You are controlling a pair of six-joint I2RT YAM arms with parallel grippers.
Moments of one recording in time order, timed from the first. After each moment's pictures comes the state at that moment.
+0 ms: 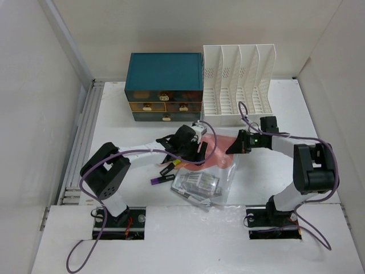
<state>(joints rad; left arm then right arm) -0.83 1.65 0.91 -0.07 0.15 -0.33 0.04 1.59 0.74 -0.19 -1.01 0.09</state>
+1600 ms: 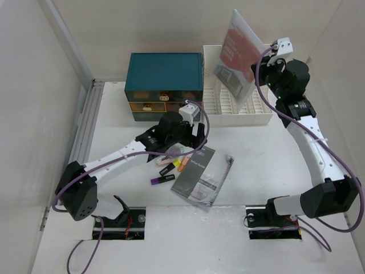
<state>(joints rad) -0.79 1.38 0.97 -0.10 0.09 -0.31 0.15 1.34 1.40 -0.07 -0.17 0.00</state>
